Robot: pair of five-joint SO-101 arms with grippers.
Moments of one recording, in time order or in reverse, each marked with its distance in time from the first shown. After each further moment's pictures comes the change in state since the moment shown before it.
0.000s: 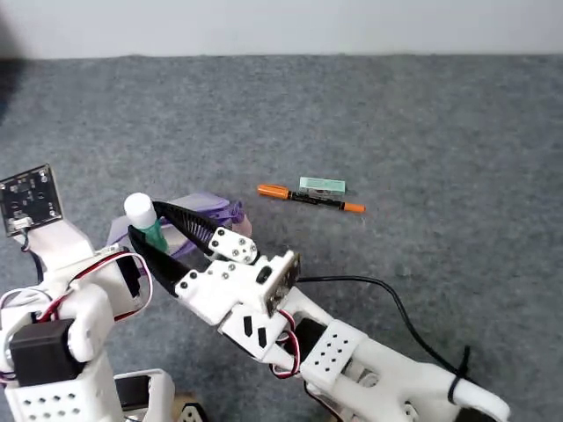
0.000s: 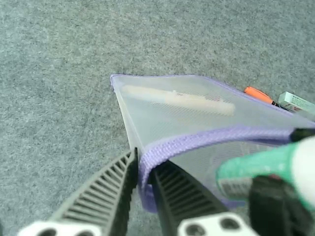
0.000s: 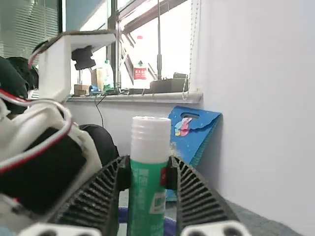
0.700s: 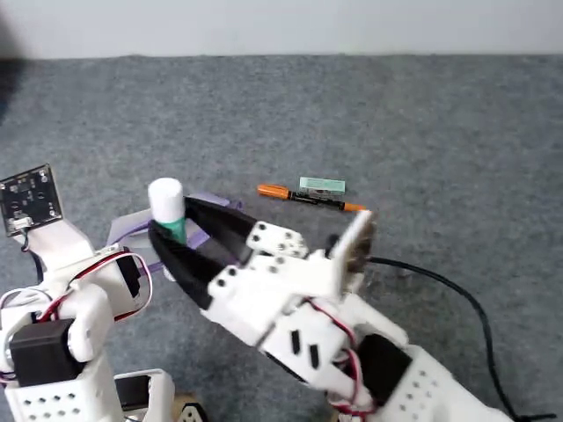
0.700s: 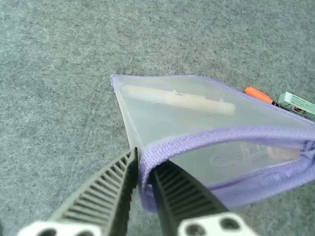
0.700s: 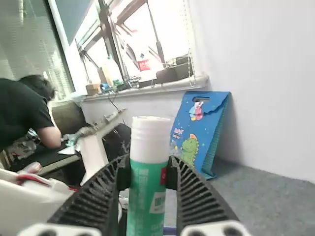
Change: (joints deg) left arm 0.0 0.0 0.0 0.0 0.0; right arm 0.0 -28.6 -18.8 56.5 -15.6
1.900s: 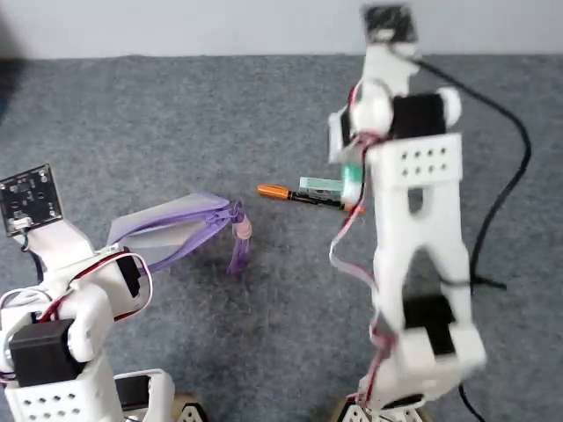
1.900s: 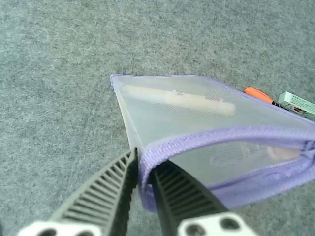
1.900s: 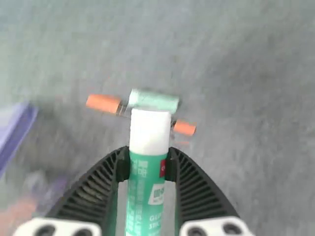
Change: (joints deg) left arm 0.0 0.0 0.0 0.0 0.0; right arm 44.4 66.8 -84.0 89.8 10.0
